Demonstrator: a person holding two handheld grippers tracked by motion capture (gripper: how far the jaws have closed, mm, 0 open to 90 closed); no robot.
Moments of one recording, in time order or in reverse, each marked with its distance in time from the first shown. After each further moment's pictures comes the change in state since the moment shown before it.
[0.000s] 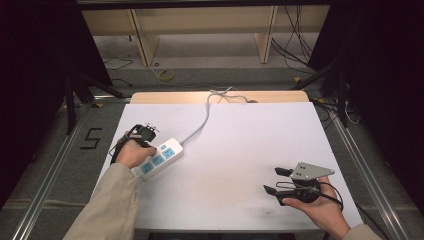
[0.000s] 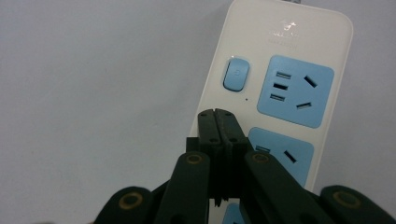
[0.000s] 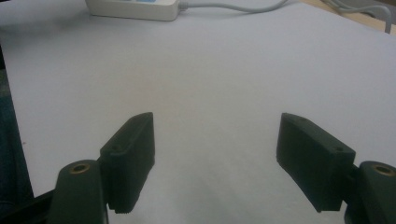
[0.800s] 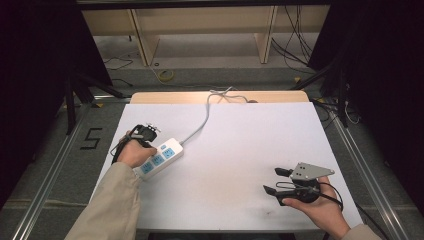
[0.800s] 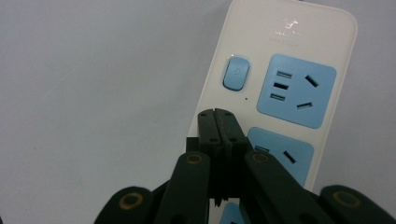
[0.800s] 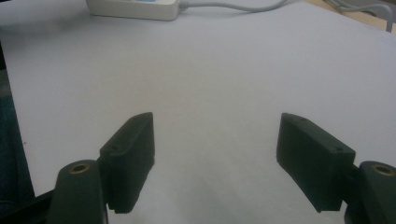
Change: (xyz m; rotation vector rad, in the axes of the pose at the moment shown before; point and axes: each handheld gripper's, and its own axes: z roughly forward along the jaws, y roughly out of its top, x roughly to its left) left arm -0.003 0.002 0.001 0.021 0.016 -0.004; right arm 0.000 0.000 0.000 0.004 0.003 0.003
